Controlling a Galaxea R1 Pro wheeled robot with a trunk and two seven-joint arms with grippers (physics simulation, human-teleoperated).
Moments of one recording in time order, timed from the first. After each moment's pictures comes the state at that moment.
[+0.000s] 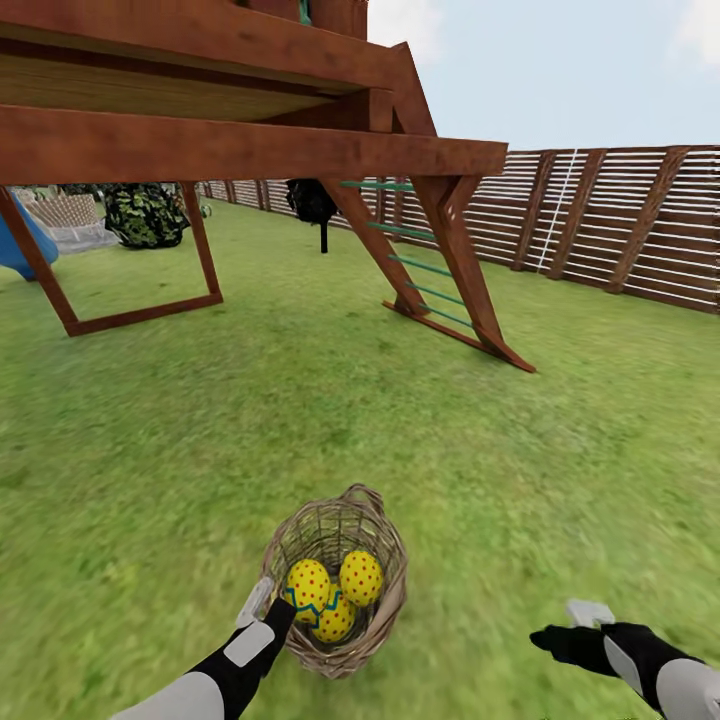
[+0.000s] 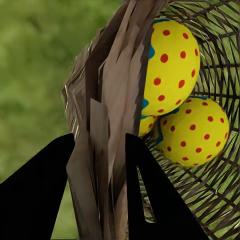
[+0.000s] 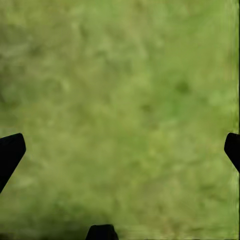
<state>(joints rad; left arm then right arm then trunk) -0.63 -0.15 0.04 -0.16 1.04 -0.08 0.16 -0.69 -0.31 -0.15 -0.04 0.05 0.23 0.33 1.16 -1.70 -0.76</state>
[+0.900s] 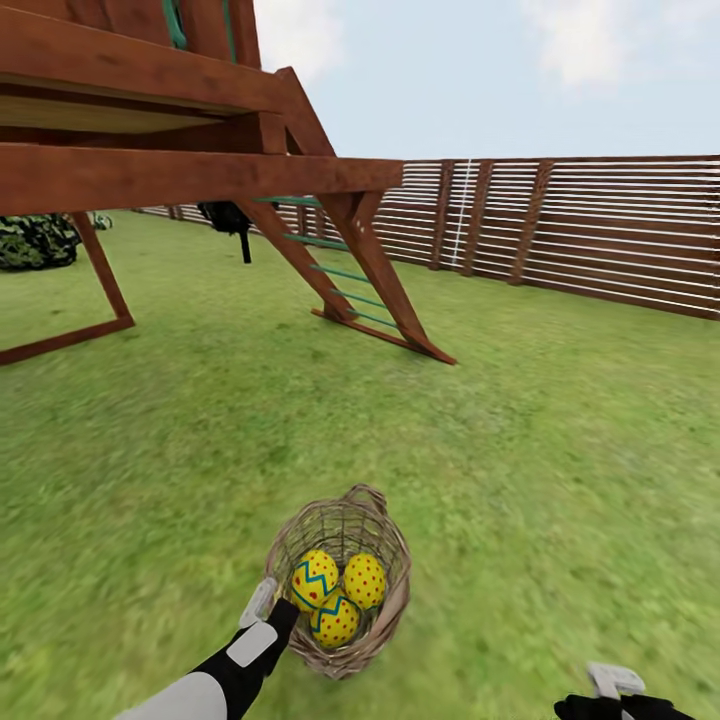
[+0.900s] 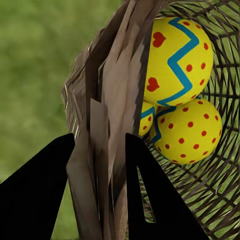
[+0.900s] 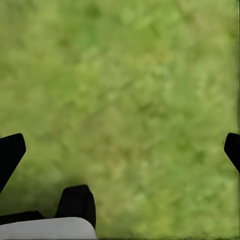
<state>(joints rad) -0.63 -0.15 0.04 -0.16 1.04 -0.08 0.16 -0.57 -0.30 -0.15 0.02 0.05 0.12 0.21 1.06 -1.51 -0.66</state>
